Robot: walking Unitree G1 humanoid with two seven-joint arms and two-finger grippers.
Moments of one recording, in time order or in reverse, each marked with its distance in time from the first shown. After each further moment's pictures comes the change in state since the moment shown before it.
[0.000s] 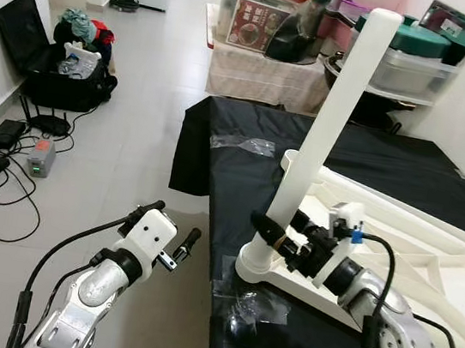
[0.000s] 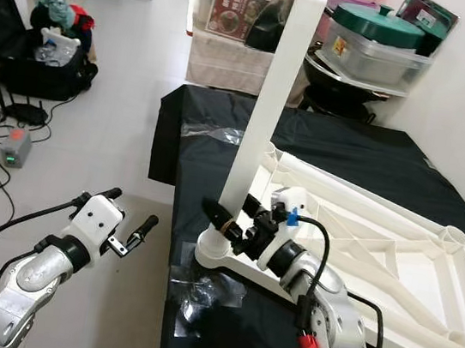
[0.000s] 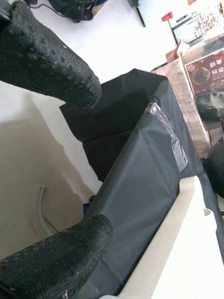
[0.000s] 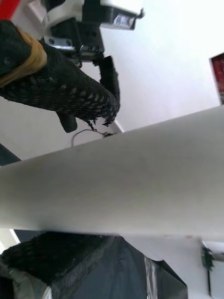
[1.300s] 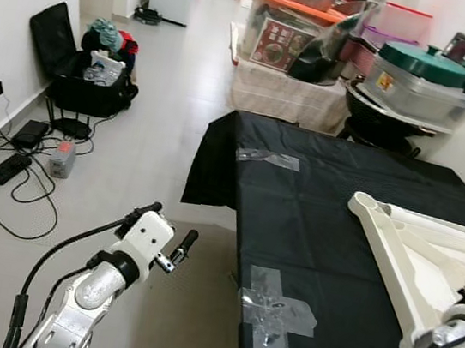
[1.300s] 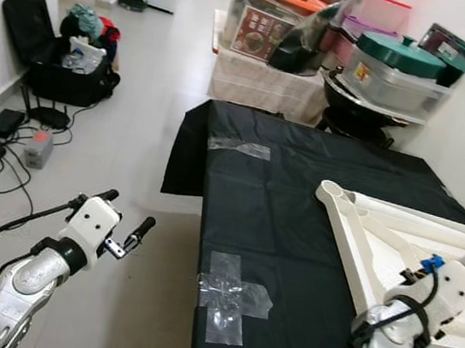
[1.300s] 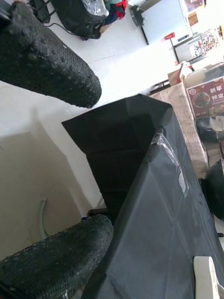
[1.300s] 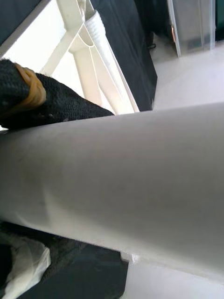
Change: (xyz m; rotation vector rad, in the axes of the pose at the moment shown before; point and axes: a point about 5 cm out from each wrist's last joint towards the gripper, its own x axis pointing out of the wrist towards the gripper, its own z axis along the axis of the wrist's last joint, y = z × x) left arm -0.004 0.001 -0.001 -0.003 0.009 0.005; right arm -0.152 -0.072 -0.010 -0.035 -0.178 -1.893
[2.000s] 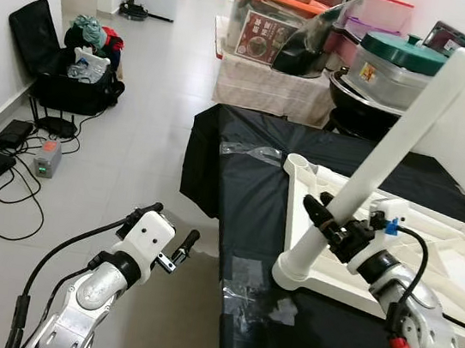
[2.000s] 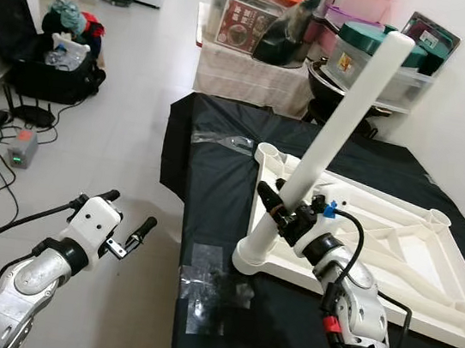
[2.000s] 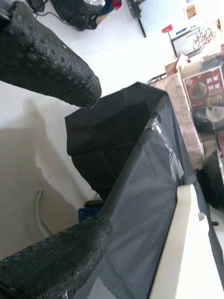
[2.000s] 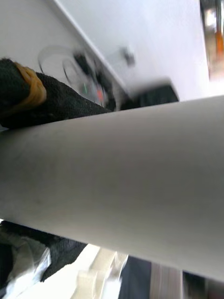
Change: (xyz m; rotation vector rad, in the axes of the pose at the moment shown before) left arm 0.000 -0.002 0.001 -0.011 -0.003 0.000; right arm -0.033 0.098 0.013 0.034 0.054 1.379
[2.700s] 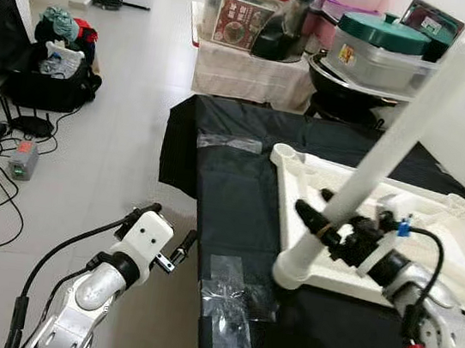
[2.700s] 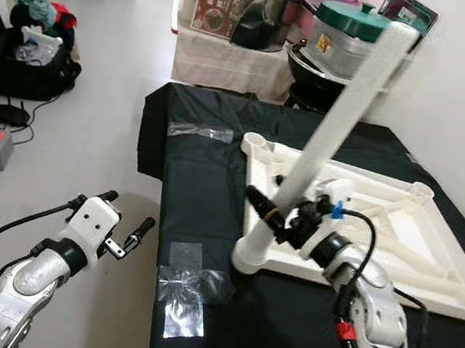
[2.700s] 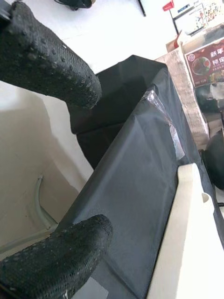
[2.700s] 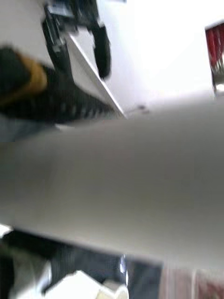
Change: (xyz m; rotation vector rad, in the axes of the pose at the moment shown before) left arm -0.001 0.001 -0.001 -0.004 0.009 0.007; right arm -0.008 0.039 0.015 -0.009 0.037 0.461
